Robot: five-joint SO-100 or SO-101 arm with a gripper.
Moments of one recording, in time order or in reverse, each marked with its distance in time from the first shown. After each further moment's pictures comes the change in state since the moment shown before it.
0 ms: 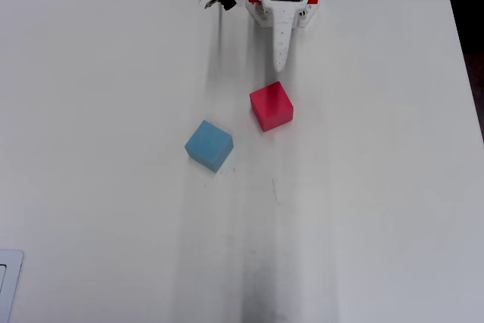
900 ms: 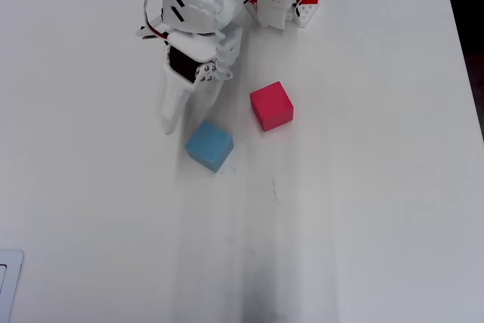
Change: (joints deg) arm 19.2 -61.2 -37.6 -2.0 15.6
